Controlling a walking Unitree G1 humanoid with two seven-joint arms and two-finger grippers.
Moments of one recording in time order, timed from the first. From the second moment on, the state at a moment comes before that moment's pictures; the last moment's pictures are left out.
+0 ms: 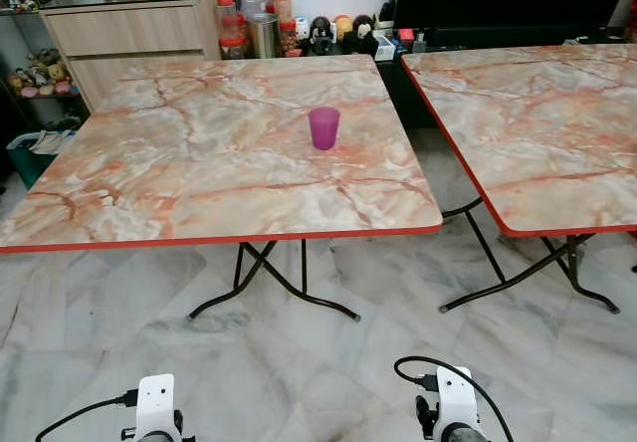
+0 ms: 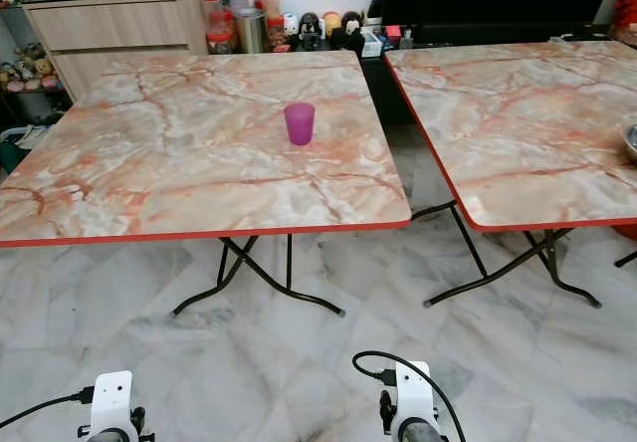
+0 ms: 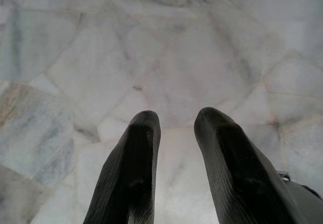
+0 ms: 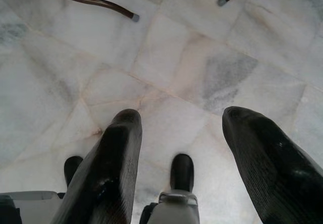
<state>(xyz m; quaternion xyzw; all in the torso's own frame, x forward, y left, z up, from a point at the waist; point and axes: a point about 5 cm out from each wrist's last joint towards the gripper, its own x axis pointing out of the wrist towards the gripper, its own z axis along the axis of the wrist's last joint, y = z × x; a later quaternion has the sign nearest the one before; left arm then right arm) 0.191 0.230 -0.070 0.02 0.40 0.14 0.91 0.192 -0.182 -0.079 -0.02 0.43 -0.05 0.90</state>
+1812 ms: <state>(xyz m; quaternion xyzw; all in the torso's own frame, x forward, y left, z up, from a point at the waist) 0.189 0.235 -0.070 0.03 0.40 0.14 0.91 0.197 -0.177 -0.077 -0.01 0.42 -0.05 0.91</state>
